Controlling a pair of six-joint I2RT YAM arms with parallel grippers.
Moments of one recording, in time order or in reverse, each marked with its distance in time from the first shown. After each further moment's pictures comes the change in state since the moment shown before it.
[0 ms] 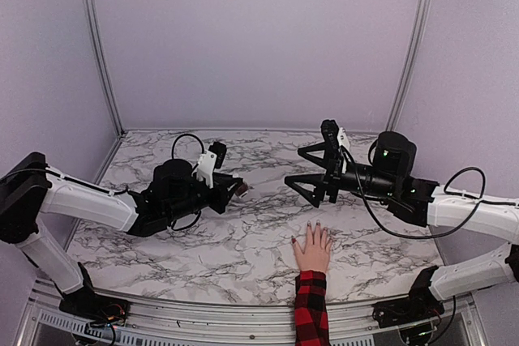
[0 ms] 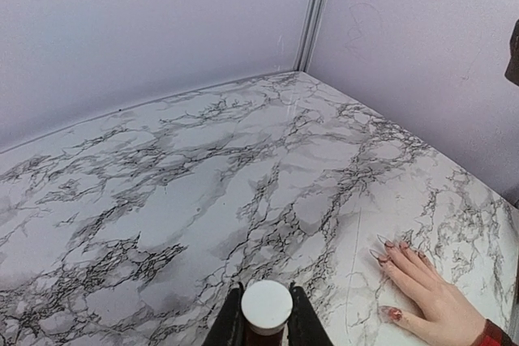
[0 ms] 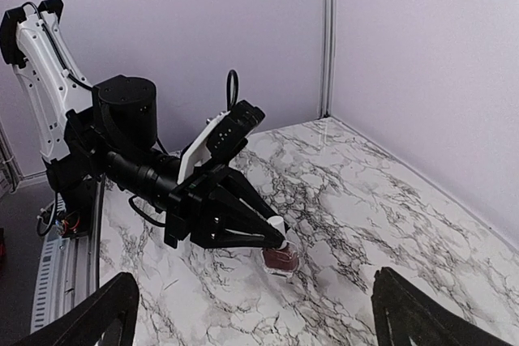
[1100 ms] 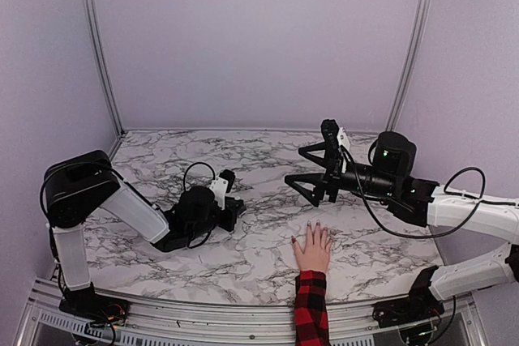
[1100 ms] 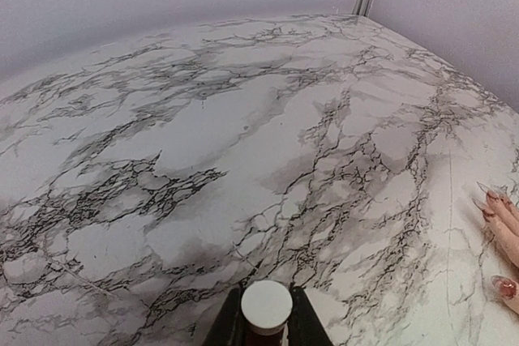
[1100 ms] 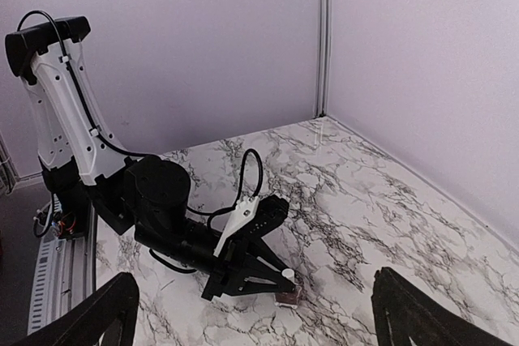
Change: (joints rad) left arm -0.011 0.361 0.004 0.222 -0.151 -0.026; right arm 0.000 0.000 0.000 0.000 0.016 -0.001
